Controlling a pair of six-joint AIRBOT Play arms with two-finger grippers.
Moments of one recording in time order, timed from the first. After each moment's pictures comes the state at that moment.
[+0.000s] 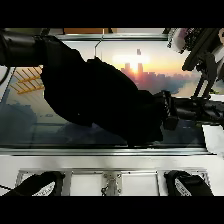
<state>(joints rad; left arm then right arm) -0.28 -1.17 1.94 1.02 -1.45 -1.53 0.06 -0.80 0.96 -0.11 1.30 0.67</state>
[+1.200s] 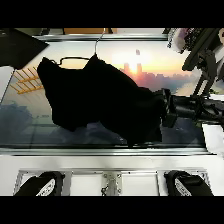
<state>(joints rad) -0.02 -1.01 1.93 1.00 -1.45 -1.53 0.05 -0.80 0.96 -0.11 1.26 0.66</state>
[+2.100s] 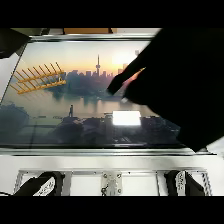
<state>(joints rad) 0.06 -1.09 1.93 0.91 -1.44 -1.51 -0.85 -0.65 1.28 -0.60 1.00 0.89</state>
